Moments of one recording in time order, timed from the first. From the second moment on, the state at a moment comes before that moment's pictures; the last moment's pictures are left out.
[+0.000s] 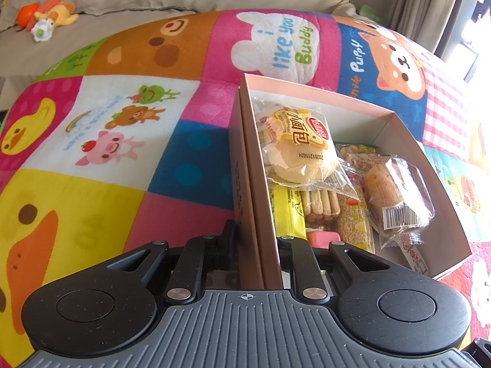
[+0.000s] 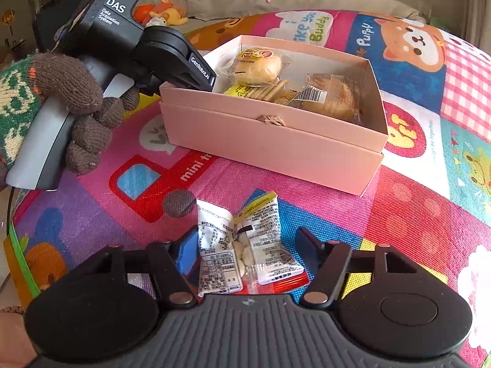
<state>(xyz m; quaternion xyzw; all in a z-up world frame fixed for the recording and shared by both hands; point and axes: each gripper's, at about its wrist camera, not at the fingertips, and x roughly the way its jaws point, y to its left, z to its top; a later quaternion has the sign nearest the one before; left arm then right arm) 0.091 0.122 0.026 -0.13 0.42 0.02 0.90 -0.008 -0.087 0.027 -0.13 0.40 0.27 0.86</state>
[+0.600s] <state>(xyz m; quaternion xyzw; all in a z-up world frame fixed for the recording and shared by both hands) 0.089 0.127 0.025 -0.14 0.42 0.01 0.90 -0.013 -0.144 0.078 -0.12 0.40 0.24 0.88</state>
